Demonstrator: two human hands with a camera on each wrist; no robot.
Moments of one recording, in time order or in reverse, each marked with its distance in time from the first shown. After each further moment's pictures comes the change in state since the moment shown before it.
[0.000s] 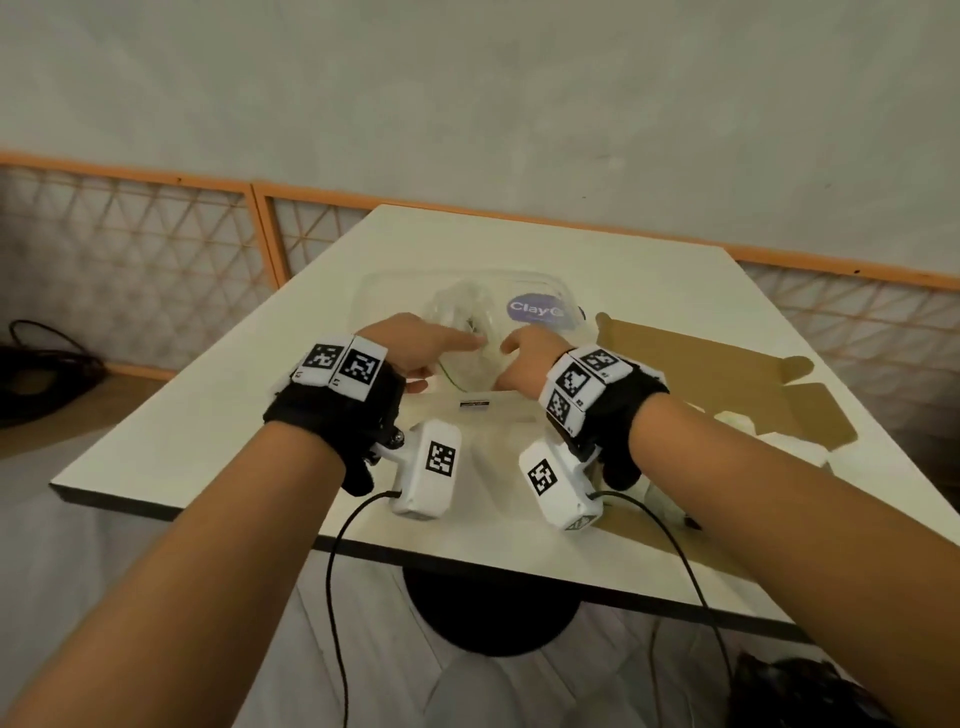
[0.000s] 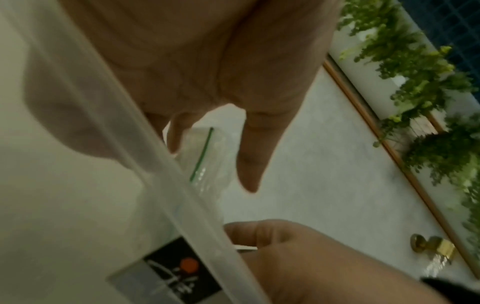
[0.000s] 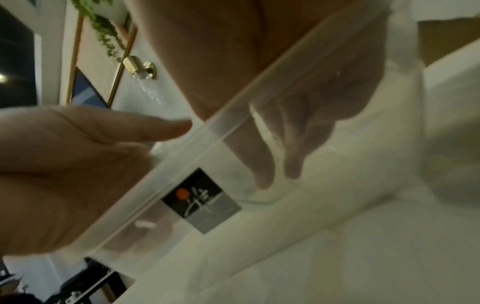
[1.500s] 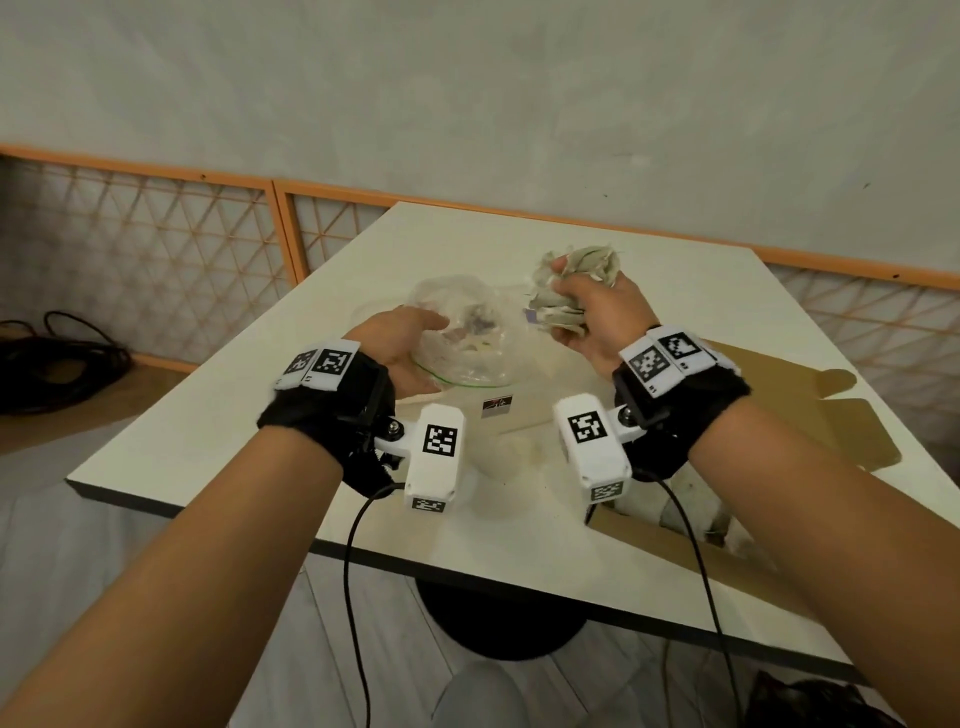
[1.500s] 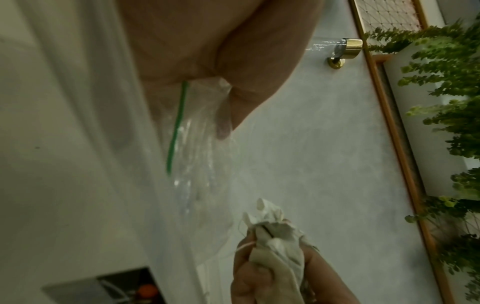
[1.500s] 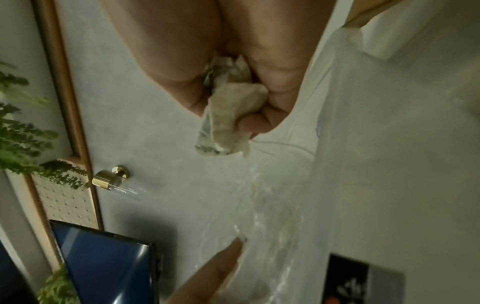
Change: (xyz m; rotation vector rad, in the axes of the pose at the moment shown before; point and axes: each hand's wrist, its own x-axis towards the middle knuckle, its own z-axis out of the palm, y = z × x) left_hand 0.009 -0.005 -0.011 -0.777 -0.122 -0.181; right_hand 0.004 0.004 -0.037 1.319 0.168 -0.103
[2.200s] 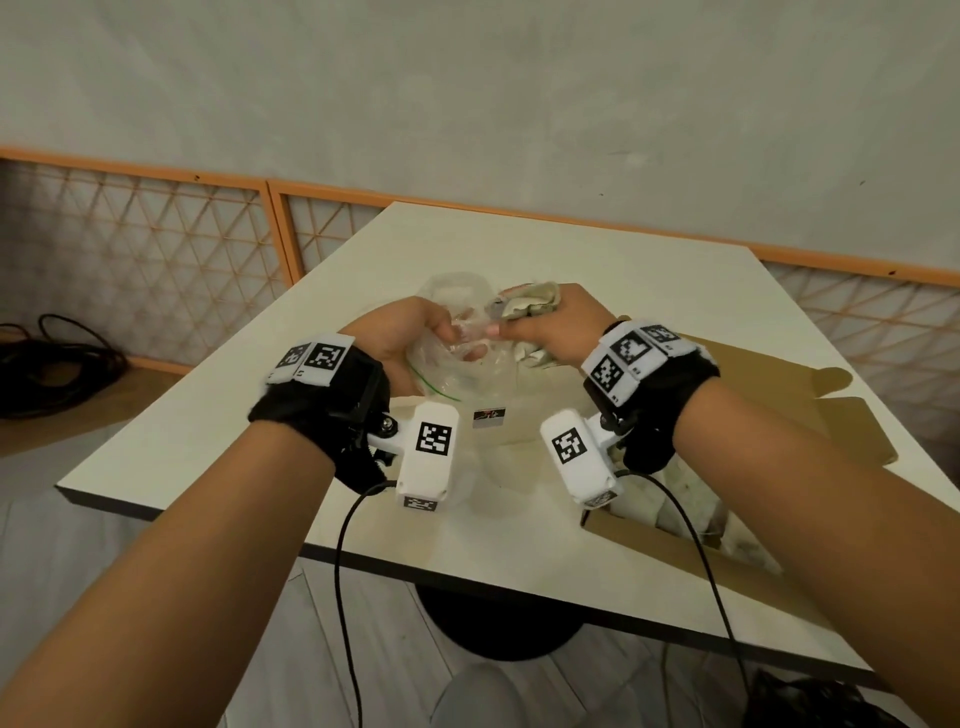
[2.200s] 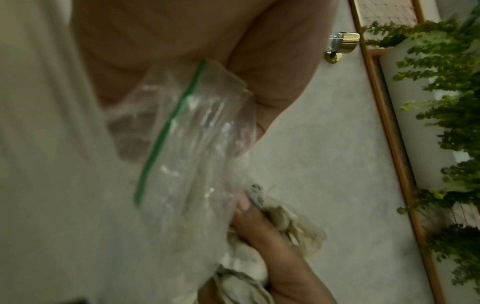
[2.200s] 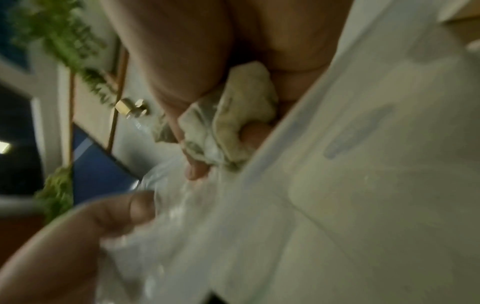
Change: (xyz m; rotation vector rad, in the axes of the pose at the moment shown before) left_hand -0.012 0.005 0.008 0.156 -0.124 -0.027; right_hand 0.008 0.011 0.006 -0.736 -0.245 -0.069
